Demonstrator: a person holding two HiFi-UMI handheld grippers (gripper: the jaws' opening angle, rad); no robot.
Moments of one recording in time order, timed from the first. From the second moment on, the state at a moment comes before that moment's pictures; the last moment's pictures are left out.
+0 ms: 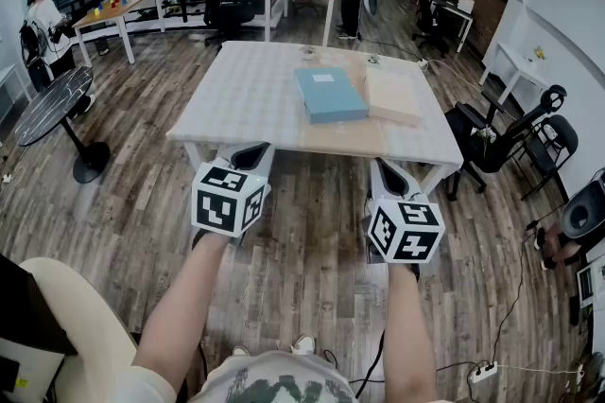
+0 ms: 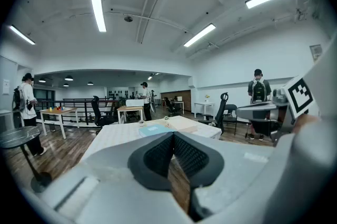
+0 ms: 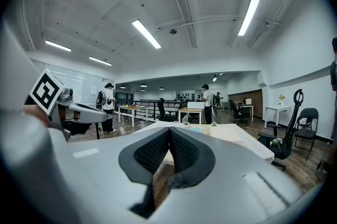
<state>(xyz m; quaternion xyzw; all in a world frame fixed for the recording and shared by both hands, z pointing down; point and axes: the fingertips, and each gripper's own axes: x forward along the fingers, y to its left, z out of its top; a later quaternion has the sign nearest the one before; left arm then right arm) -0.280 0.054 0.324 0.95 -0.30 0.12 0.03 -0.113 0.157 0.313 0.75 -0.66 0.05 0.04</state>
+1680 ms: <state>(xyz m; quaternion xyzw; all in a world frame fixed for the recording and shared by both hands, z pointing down) -0.144 -0.096 0.362 0.93 -0.32 0.12 0.08 0.022 0.007 0.350 0.69 -0.71 0.09 0.04</state>
